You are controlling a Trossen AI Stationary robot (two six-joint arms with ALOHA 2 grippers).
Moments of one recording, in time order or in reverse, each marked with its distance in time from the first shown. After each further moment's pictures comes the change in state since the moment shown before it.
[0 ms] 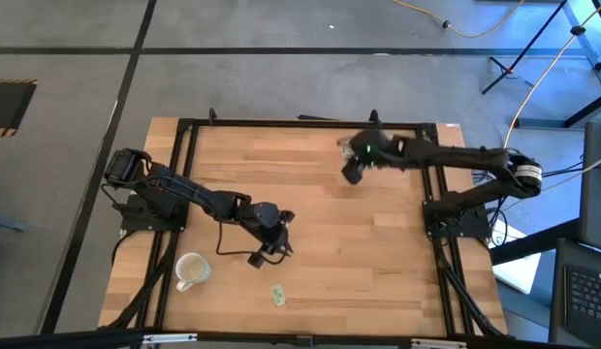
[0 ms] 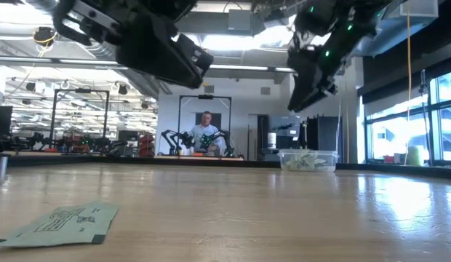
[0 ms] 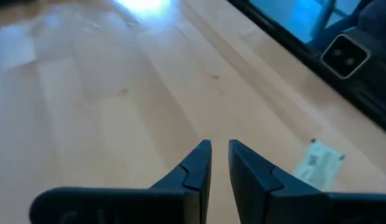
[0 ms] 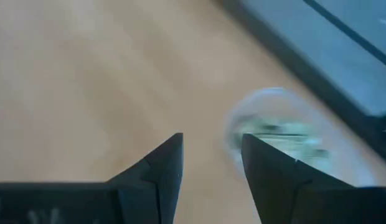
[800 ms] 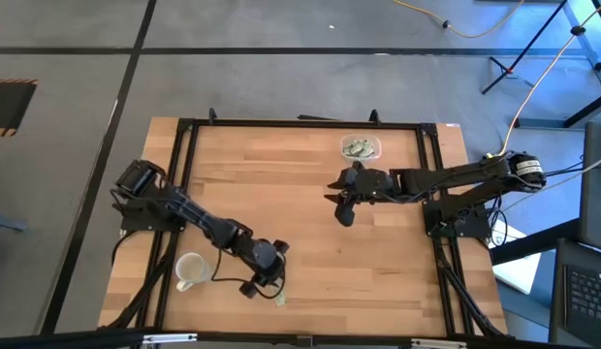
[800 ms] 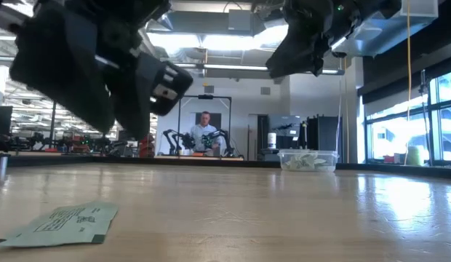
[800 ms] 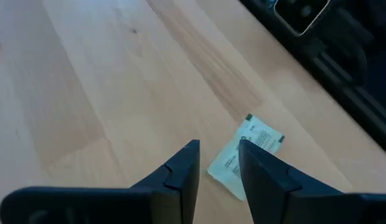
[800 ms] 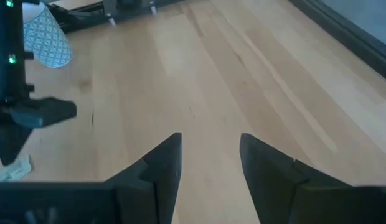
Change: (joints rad) left arm -0.240 0.152 0.029 0.007 -0.117 -0.168; right arm 0.412 -0.021 -0.042 0.286 0.019 0.101
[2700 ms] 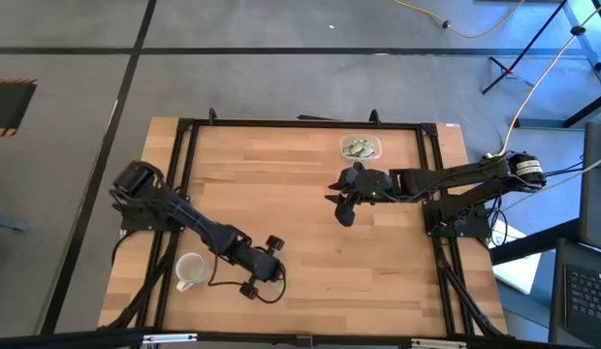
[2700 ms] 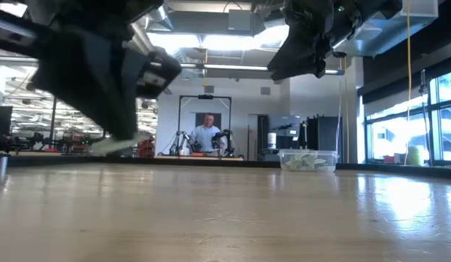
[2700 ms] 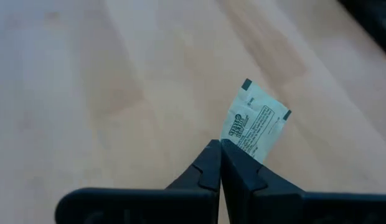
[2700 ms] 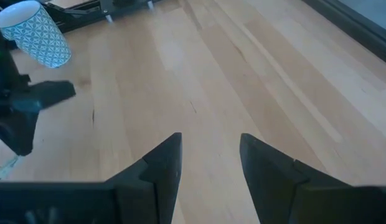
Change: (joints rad) left arm -0.062 -0.008 0.079 -0.234 -0.237 -0.028; right arm 0.000 0.000 0.000 -0.022 -0.004 0.043
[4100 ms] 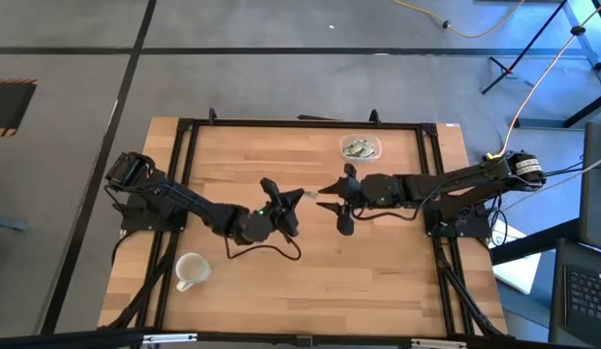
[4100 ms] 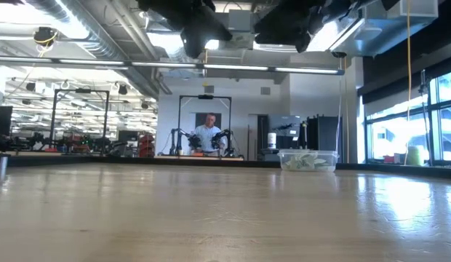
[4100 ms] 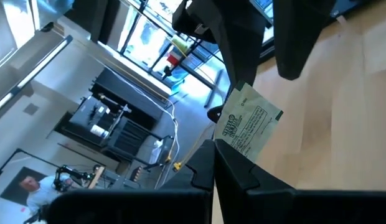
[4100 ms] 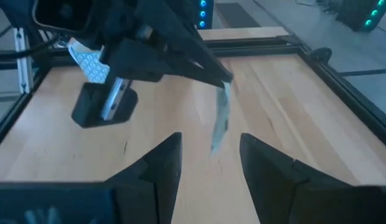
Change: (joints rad) left arm 0.159 -0.103 0.004 0.557 -1.013 0.649; right arm 0.075 0.001 0.000 0.235 -0.010 -0.255
